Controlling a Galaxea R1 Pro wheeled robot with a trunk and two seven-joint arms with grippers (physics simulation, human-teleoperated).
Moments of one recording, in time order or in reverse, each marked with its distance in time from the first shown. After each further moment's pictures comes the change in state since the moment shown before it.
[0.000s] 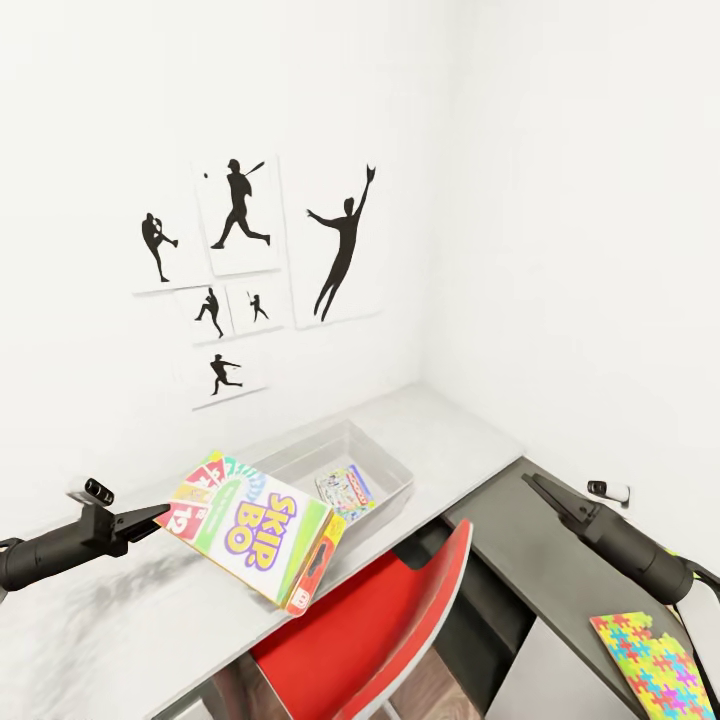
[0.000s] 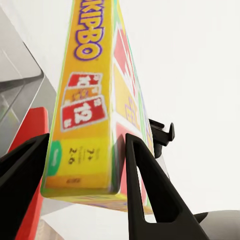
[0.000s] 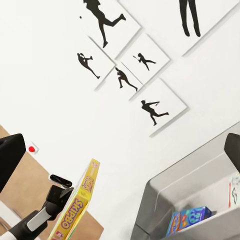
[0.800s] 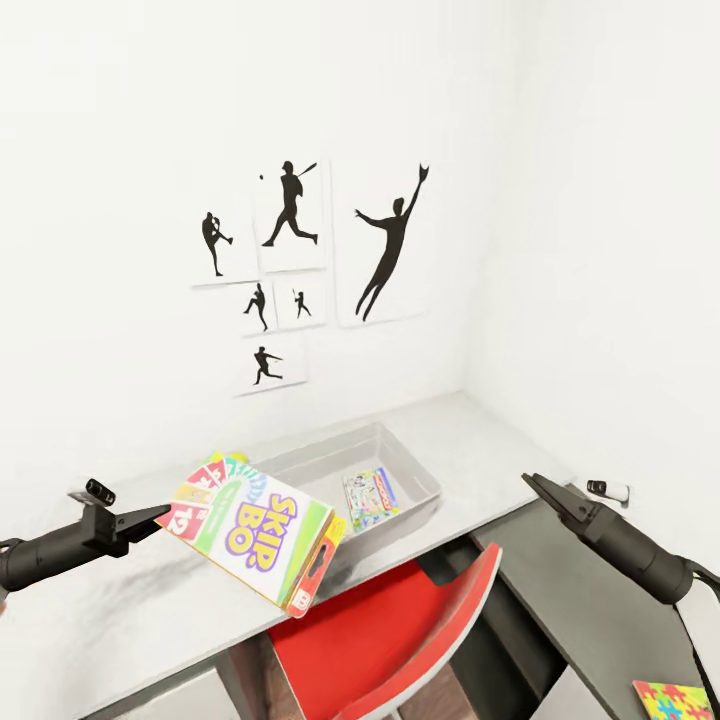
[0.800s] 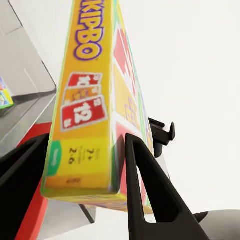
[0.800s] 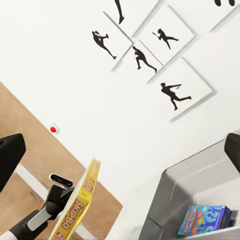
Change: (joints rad) left arm 0.001 -0.001 -0.003 0.000 0.000 0.000 0.001; right arm 0.000 0.000 0.002 -0.003 0.000 0.000 0.000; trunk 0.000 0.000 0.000
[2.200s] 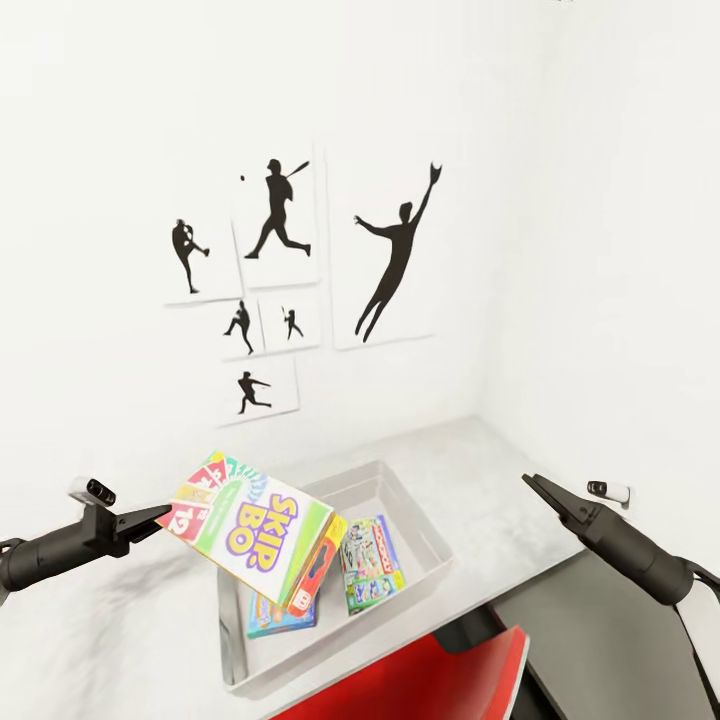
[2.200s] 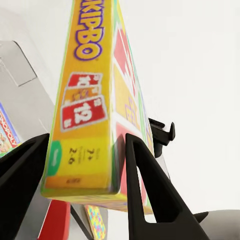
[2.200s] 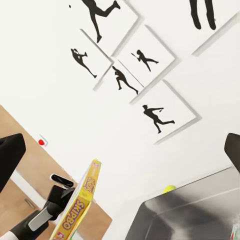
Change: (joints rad) left arm 0.000 -0.002 0.000 0.000 -0.001 -0.002 0.002; right arm 0.000 0.000 -0.002 0.008 0.000 0.000 0.006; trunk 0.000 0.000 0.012
